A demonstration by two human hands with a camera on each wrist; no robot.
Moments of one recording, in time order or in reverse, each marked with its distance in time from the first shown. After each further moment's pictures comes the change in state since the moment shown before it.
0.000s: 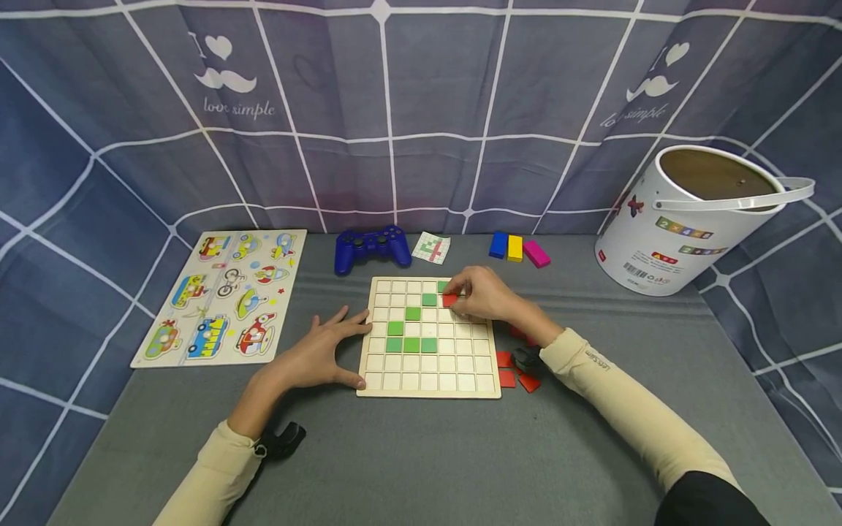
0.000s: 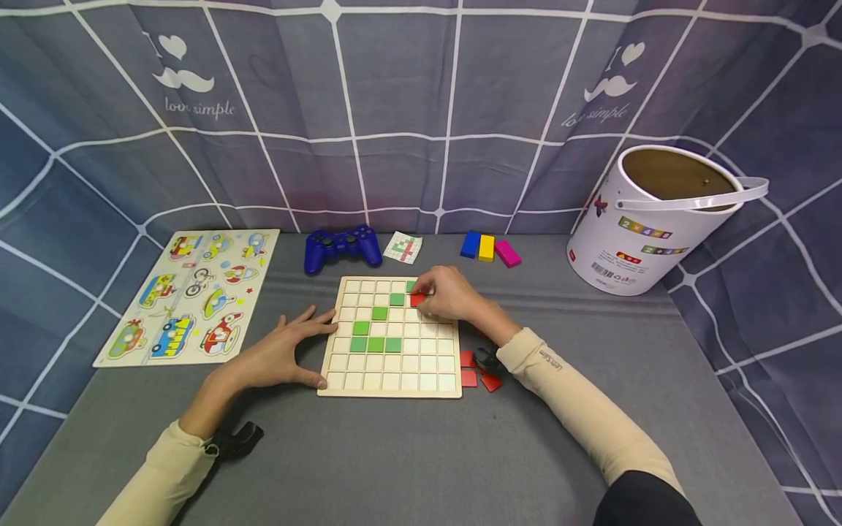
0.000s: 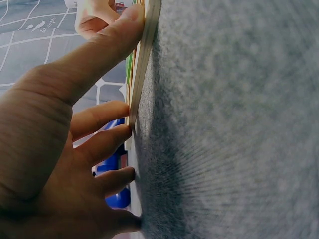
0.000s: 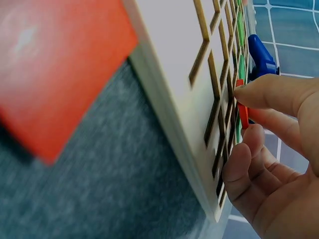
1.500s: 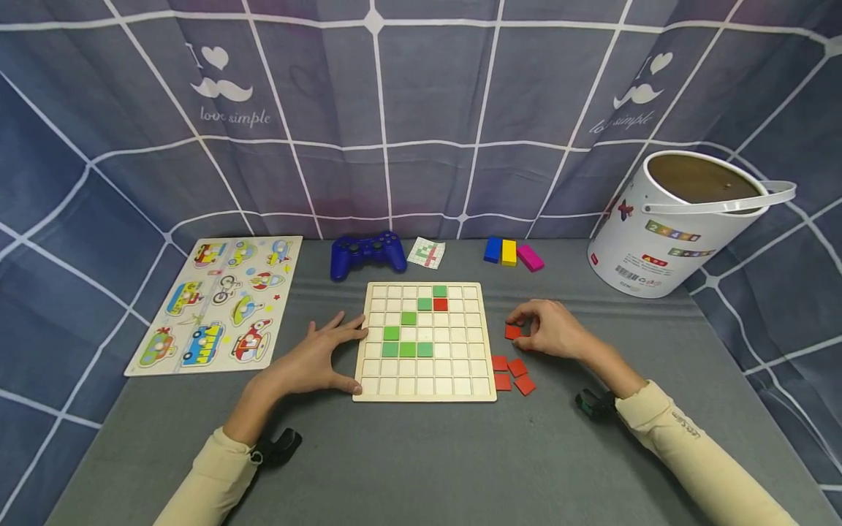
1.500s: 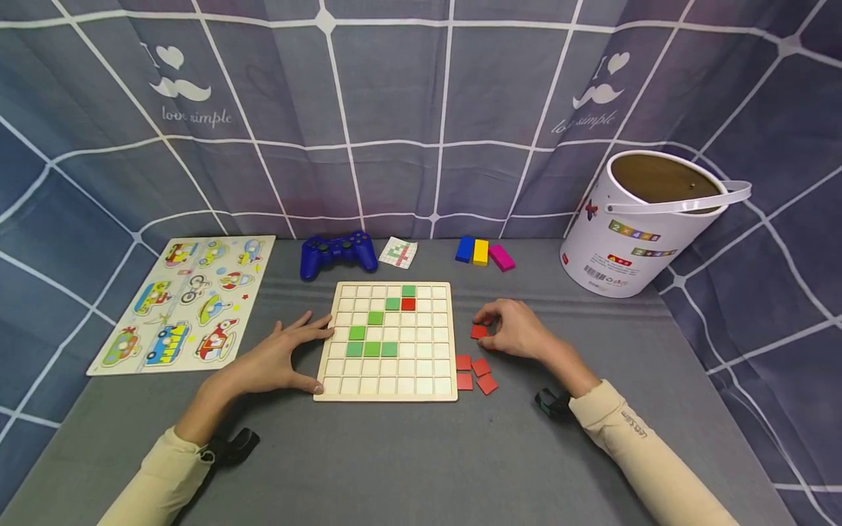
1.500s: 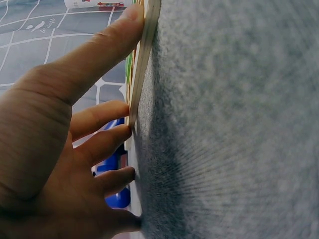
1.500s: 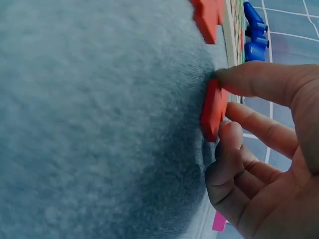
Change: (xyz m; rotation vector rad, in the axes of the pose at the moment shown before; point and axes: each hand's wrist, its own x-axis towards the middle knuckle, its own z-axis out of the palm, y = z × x) left_hand -0.001 0.000 0.000 0.010 -0.002 -0.005; right_hand -0.111 0.034 -0.040 -0.058 0.034 0.142
